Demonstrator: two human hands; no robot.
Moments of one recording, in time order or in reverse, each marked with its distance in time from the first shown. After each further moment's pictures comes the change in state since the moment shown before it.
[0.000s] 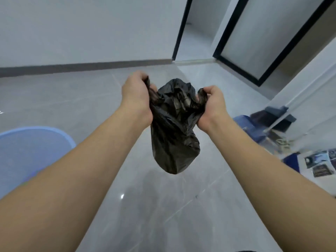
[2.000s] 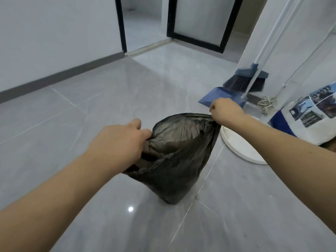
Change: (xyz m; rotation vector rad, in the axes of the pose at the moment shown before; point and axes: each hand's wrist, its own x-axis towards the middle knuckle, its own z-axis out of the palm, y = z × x) left_hand 0.057 -0.103 -0.003 2.316 -0.709 0.923; right_hand 0.123 -0.024 -0.223 -1.993 0.400 -0.225
